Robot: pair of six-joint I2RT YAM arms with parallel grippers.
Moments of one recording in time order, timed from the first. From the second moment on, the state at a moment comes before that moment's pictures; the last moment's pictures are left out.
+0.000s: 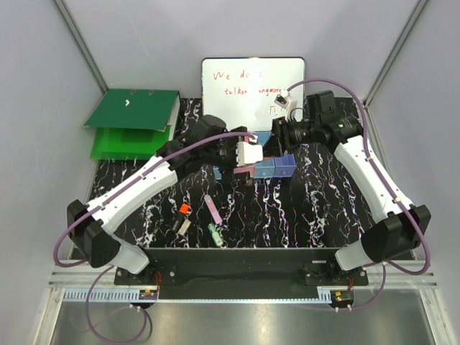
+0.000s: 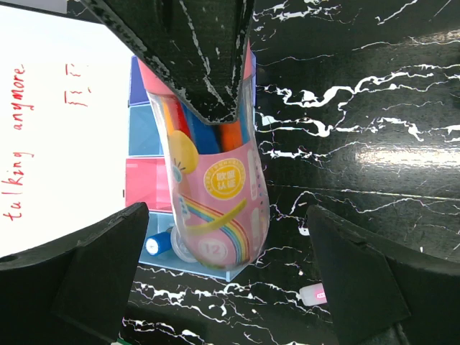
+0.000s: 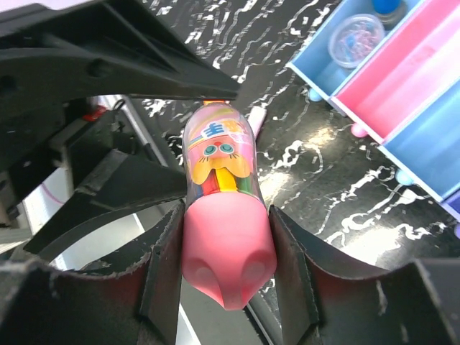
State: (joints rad) left arm -0.77 1.46 1.43 -0.60 0.36 0.76; right arm 0.34 1.48 1.54 -0.81 -0.79 0.08
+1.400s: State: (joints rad) left arm -0.72 0.99 1.04 -0.60 0.14 0.71; right arm 0.27 2.23 2.39 -1.31 -0.02 -0.54
